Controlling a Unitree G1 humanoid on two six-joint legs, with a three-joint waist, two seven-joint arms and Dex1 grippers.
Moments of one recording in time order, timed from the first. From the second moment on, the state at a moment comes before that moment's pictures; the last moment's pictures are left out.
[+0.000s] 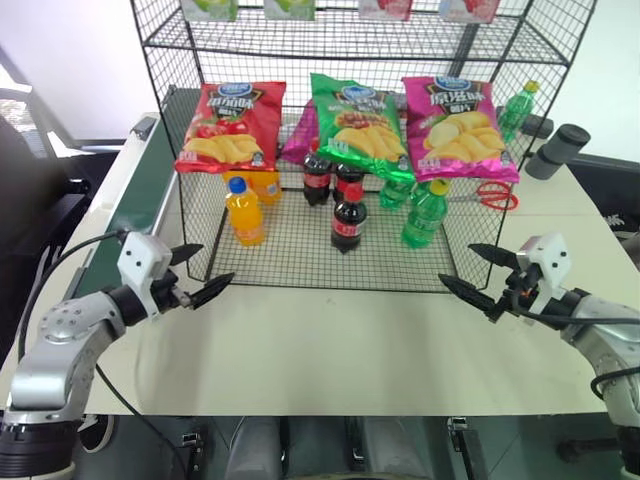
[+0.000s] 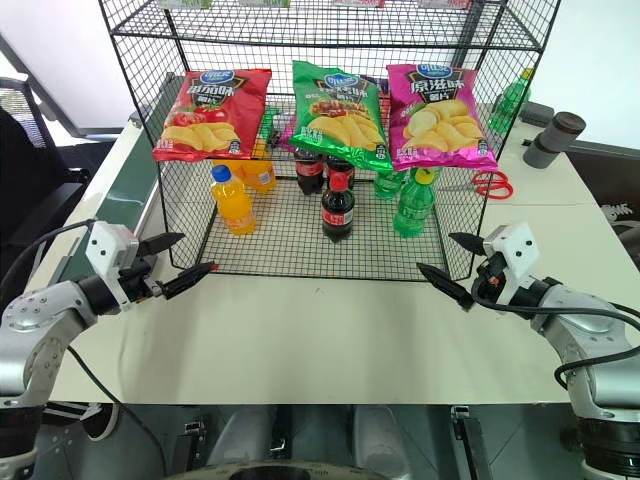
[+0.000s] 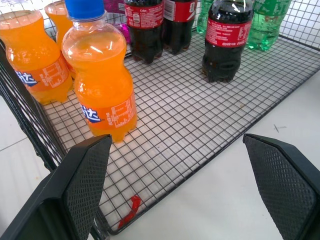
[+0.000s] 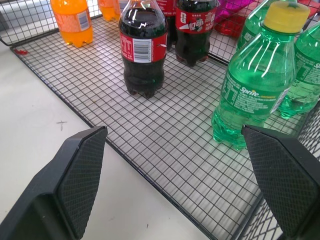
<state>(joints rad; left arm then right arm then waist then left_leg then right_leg) -0.01 0.69 0.25 -0.24 -0.47 0.38 -0.81 0.02 -0.74 -0.30 -0.24 0.50 0.36 0.83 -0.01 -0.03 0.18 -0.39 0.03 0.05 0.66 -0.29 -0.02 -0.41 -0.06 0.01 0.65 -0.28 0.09</state>
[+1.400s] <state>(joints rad) -0.01 0.69 0.25 -0.23 -0.44 0.36 -0.79 -0.02 -0.72 -0.28 -0.15 0.45 0.30 0.87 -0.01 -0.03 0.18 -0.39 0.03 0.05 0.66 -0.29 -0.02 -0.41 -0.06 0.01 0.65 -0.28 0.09</state>
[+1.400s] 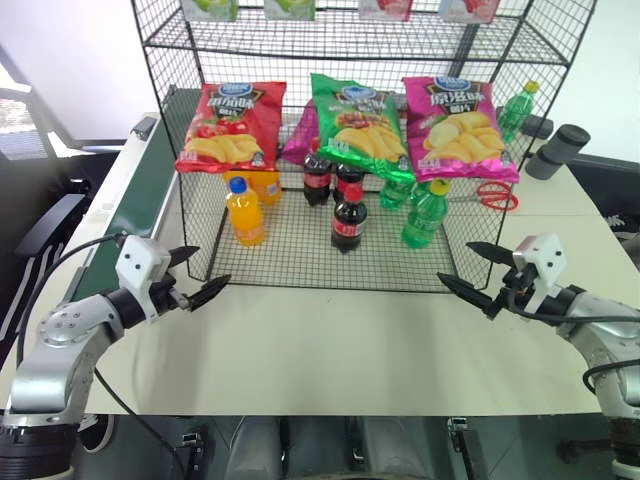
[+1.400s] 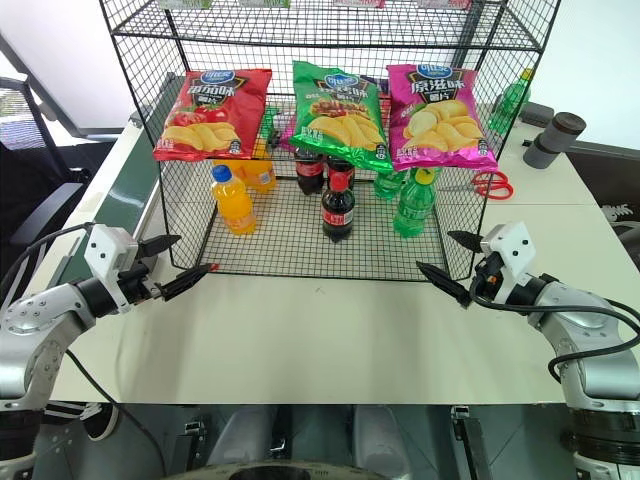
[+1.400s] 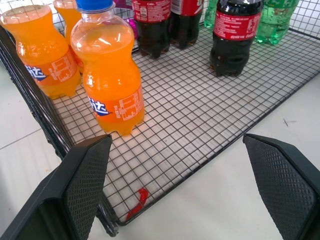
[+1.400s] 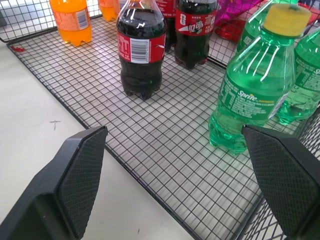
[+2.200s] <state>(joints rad) 0.01 0.69 0.25 -0.23 -0.45 0.36 -0.78 -0.04 -0.70 -0.24 -0.14 0.44 0.28 0.87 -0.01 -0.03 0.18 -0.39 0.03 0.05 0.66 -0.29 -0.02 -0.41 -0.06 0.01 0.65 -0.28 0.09</state>
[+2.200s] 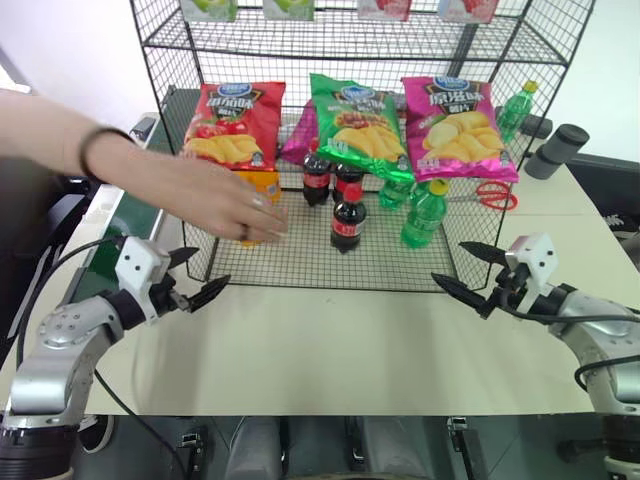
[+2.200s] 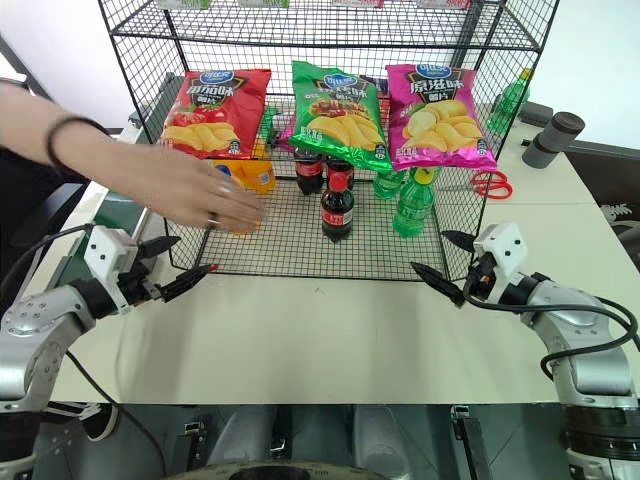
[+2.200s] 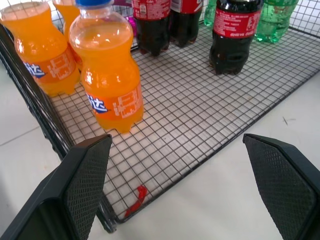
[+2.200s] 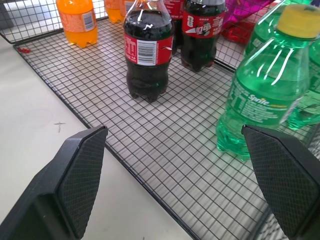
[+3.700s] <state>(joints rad) 0.05 0.67 0.31 -0.28 -0.48 0.37 -0.74 -0.09 -0.68 -0.20 -0.11 0.43 0.26 0.86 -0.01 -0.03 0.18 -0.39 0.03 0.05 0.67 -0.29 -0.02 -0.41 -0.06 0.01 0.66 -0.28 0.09</state>
